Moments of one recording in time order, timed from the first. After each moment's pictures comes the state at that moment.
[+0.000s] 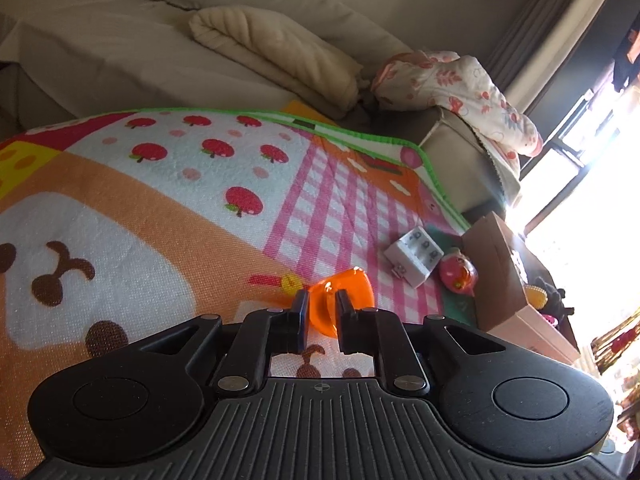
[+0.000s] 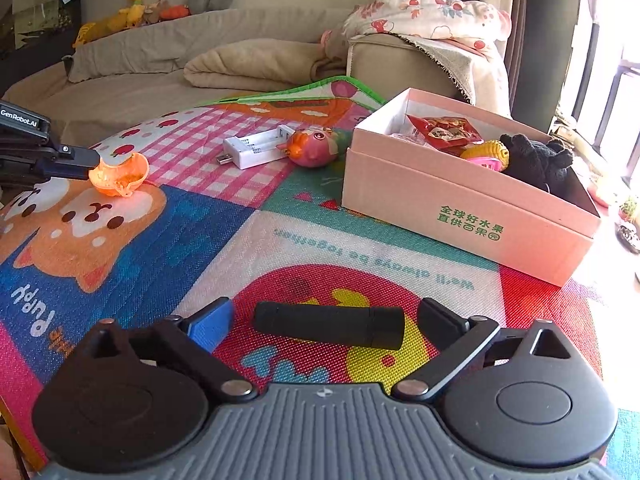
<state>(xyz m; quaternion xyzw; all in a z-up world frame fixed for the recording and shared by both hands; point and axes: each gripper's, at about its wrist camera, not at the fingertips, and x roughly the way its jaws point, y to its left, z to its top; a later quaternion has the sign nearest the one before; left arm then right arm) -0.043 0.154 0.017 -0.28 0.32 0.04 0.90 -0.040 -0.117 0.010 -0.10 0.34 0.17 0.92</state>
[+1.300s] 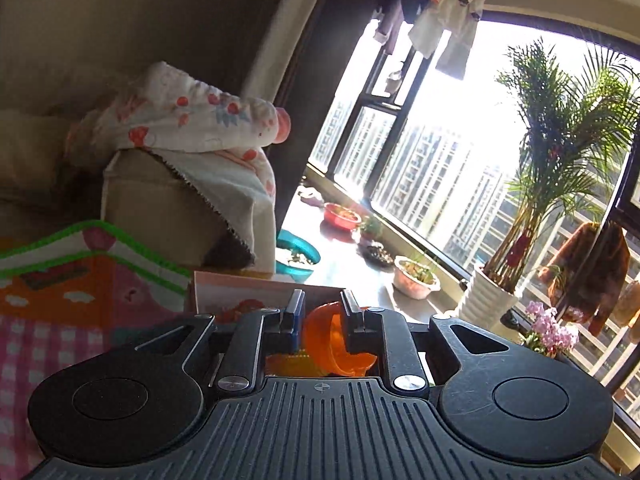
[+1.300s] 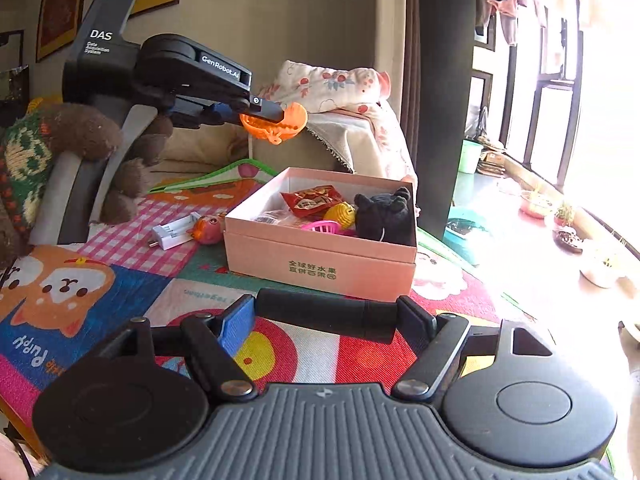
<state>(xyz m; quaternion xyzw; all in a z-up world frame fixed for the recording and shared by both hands) 0.094 -0.056 0.102 -0.14 0.22 -0.23 0.94 -0.091 -0.220 0.069 -0.04 0.26 0.07 0.96</state>
